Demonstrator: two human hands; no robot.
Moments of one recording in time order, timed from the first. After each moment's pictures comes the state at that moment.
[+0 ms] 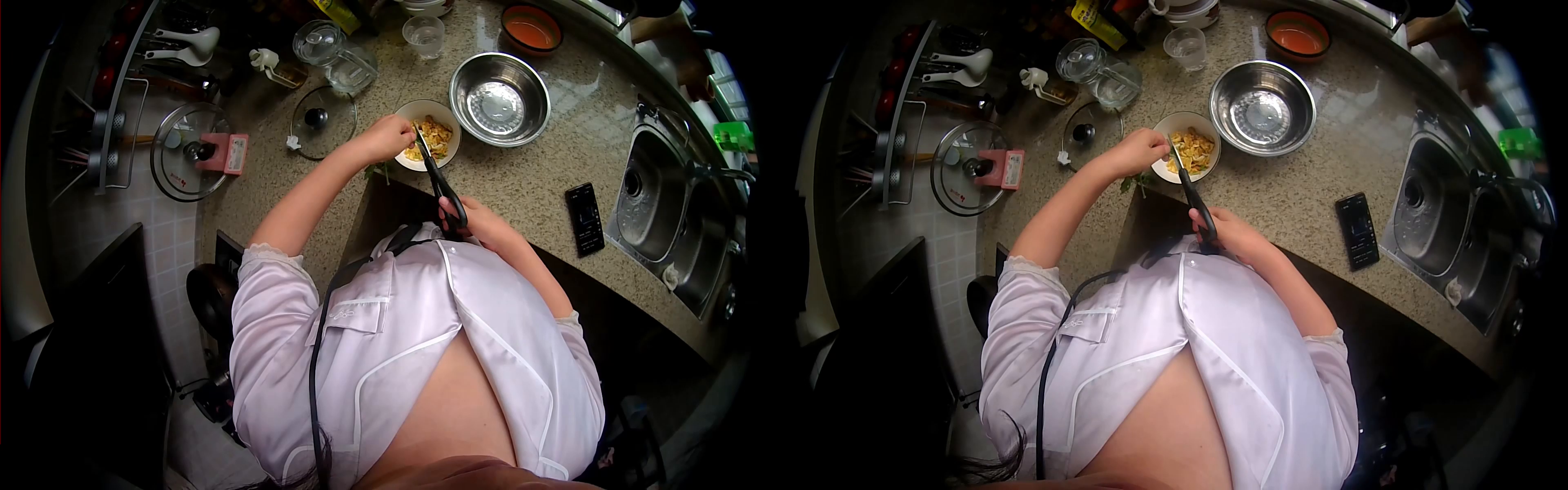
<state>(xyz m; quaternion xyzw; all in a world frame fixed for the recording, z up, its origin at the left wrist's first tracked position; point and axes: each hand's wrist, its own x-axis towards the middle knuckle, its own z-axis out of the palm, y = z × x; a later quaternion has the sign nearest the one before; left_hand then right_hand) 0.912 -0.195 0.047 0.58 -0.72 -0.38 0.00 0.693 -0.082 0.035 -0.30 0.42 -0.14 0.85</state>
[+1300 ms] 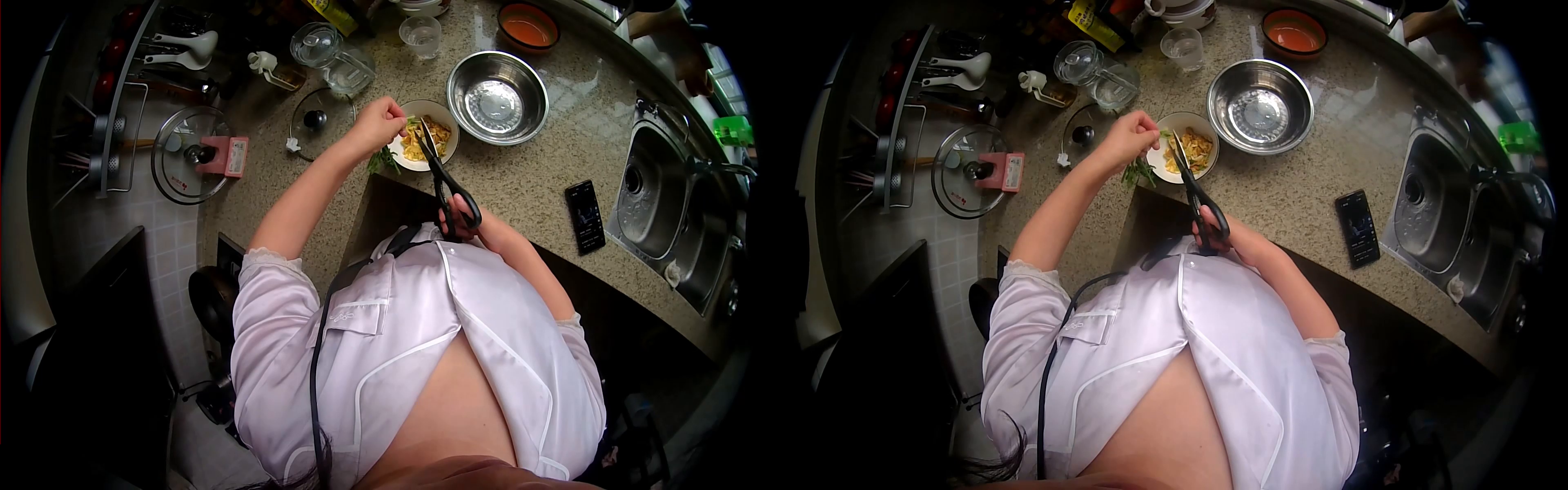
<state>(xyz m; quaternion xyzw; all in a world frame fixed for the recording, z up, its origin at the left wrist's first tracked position) 0.914 -0.200 0.051 0.63 -0.54 -0.52 0.20 0.681 -0.076 0.019 -0.29 0.35 -0.15 0.88</state>
